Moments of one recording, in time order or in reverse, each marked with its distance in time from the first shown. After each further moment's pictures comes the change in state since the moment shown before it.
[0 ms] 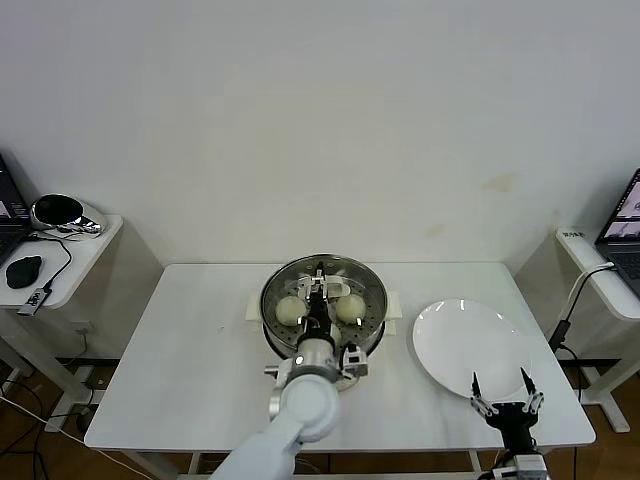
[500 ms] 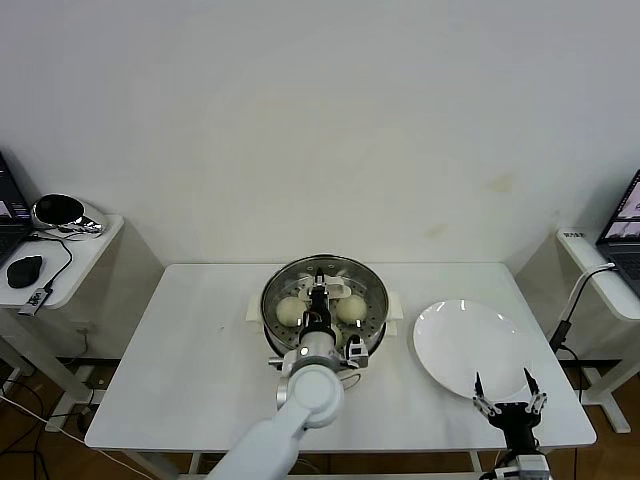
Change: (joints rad) left arm -0.064 -0.025 0.011 0.114 0.051 0.008 0.035; right arm 0.004 0.005 0.009 -0.002 0.001 0.002 0.001
